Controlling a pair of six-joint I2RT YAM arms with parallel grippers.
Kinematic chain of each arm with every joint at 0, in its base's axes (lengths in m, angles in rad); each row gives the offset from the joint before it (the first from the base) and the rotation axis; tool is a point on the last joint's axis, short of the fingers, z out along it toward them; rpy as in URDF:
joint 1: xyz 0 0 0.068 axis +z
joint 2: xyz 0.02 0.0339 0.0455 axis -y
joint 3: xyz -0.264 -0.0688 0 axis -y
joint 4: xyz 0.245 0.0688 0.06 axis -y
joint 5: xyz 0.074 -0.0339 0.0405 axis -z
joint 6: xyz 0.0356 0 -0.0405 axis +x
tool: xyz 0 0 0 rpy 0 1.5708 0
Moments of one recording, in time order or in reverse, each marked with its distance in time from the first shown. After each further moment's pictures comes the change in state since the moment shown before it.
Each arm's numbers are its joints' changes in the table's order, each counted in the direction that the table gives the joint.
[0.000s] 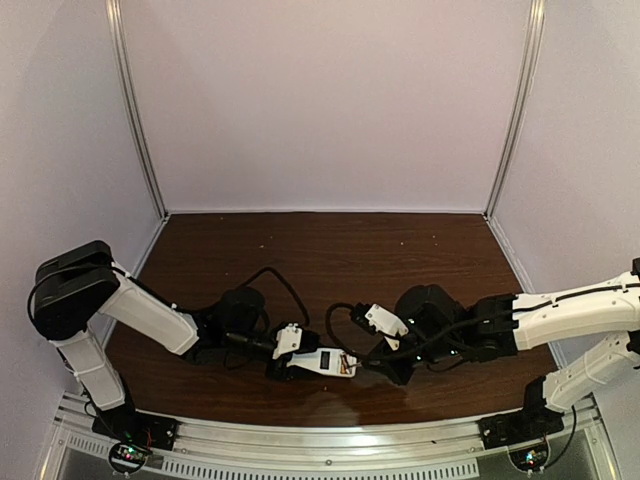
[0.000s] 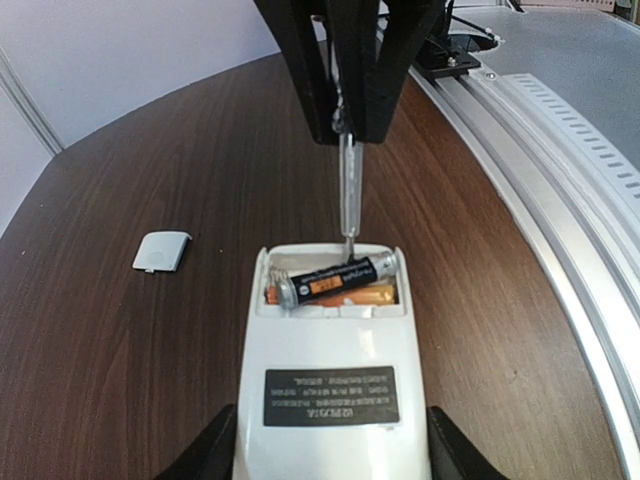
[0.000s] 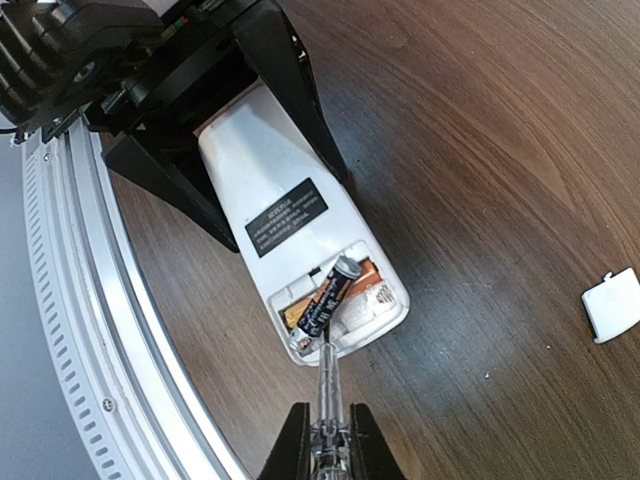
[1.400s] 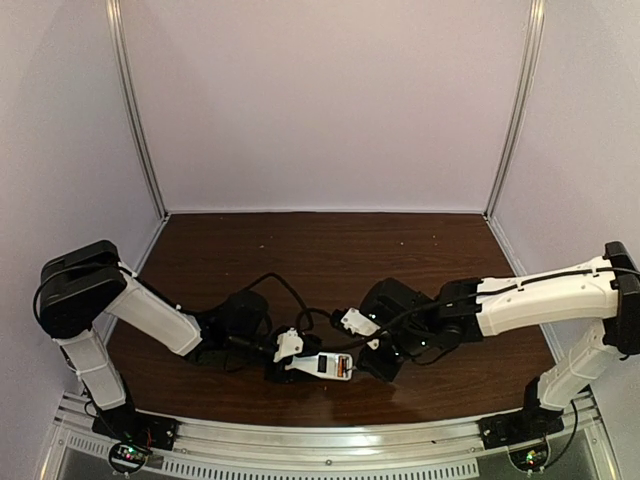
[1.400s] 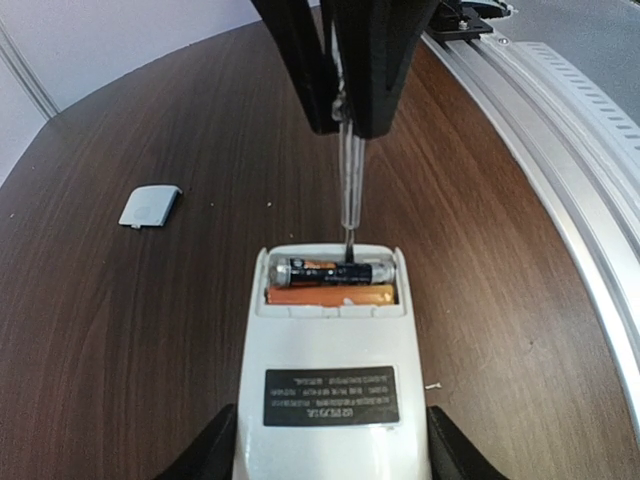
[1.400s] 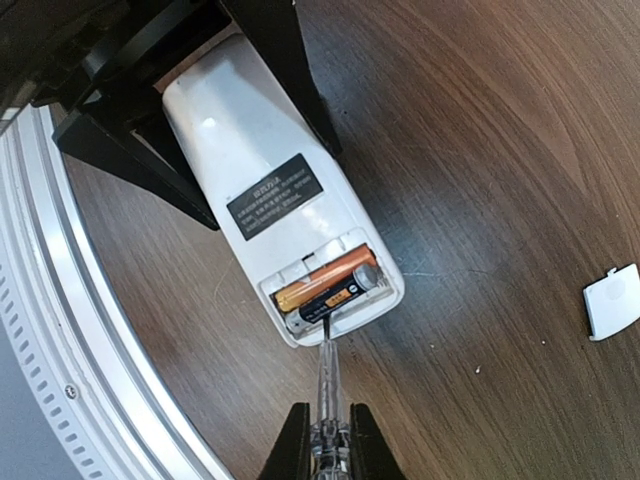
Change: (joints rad) left arm 0.000 -0.032 0.003 -0.041 -0.048 0.001; right arm 0.001 -0.214 0.238 -0.259 0.031 -0.059
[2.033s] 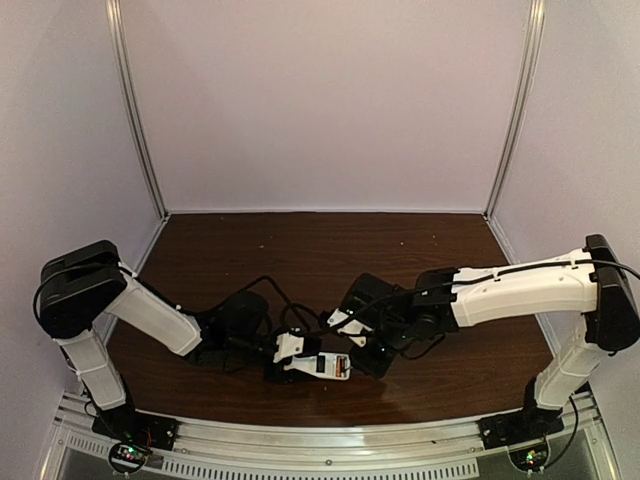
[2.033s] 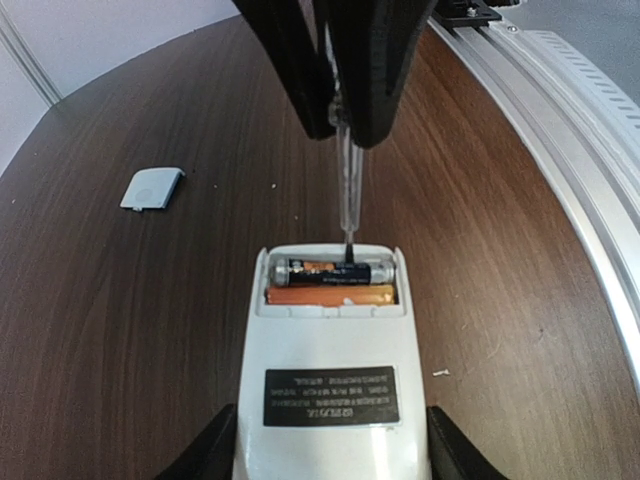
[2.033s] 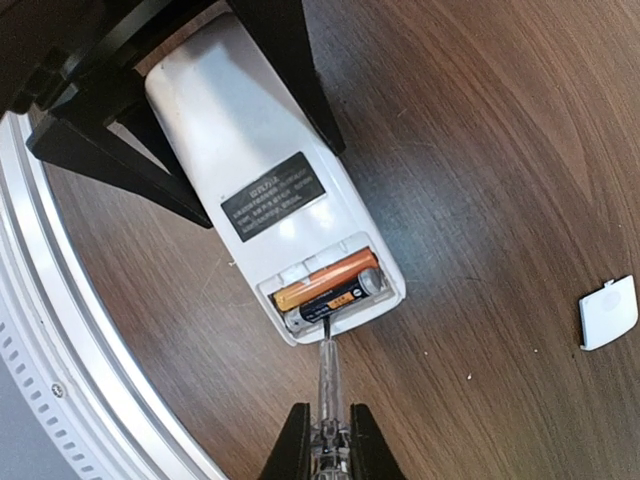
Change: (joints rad) left arm 0.000 0.000 -0.002 -0.020 -0.027 0.000; right arm 0.000 -0.134 0.168 -0.157 0.015 -0.042
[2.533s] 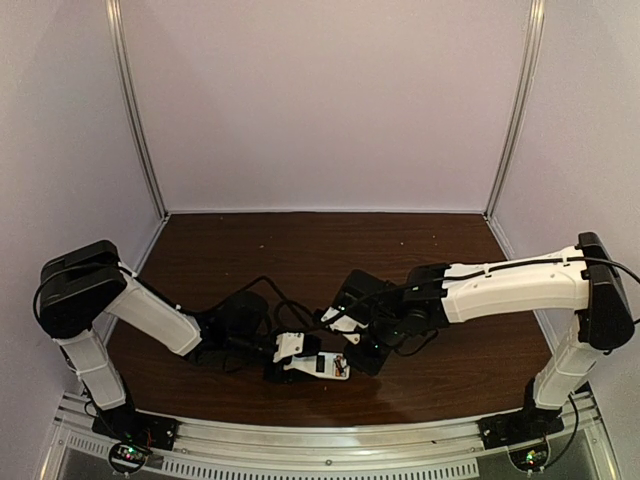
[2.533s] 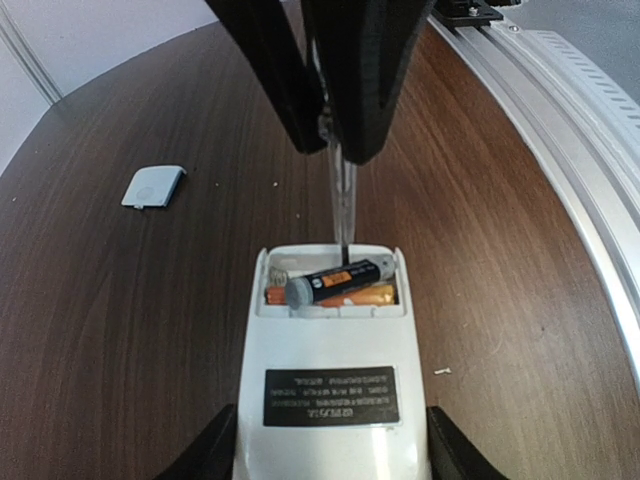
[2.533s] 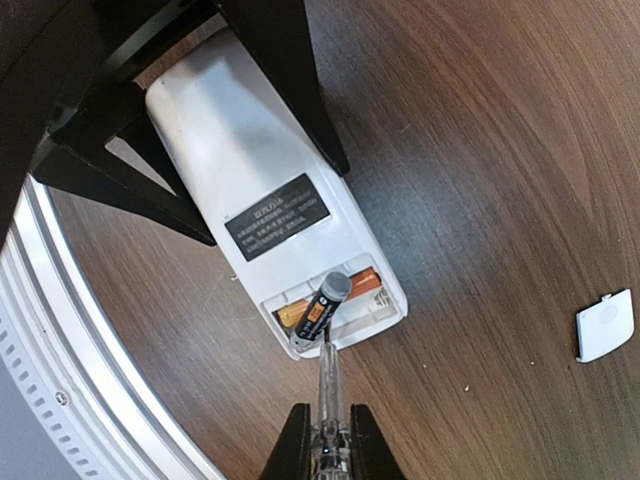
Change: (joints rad) left arm 0.000 0.001 0.000 0.002 -0.001 0.000; right arm -0.003 -0.037 0.054 -0.029 -0.002 -0.008
